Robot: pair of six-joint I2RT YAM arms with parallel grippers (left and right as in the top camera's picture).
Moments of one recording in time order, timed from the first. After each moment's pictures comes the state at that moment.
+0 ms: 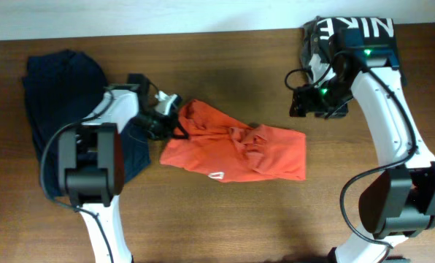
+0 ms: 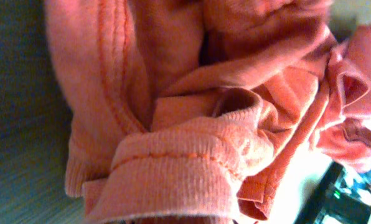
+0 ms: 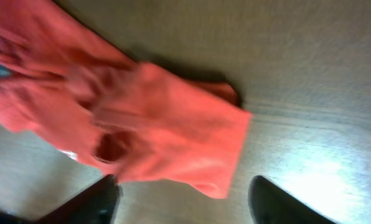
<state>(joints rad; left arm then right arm) -0.06 2.23 1.55 -0.93 0.69 0.16 0.02 1.86 1.72 -1.32 -0.27 0.00</state>
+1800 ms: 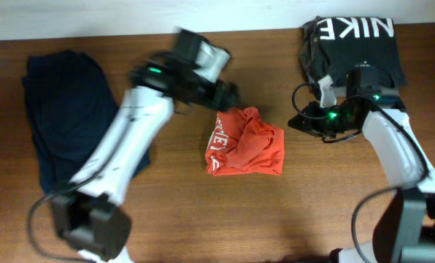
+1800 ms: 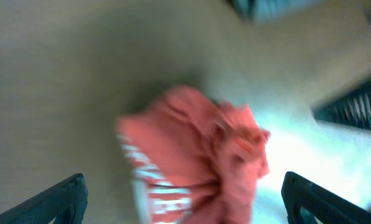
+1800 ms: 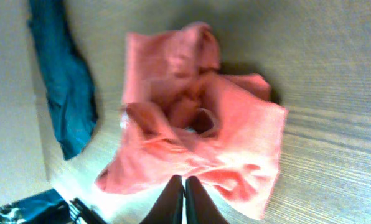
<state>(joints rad) -0.41 1.87 1.80 -0.92 0.34 -0.03 -0.10 1.65 1.23 -0.85 -0.73 0.12</state>
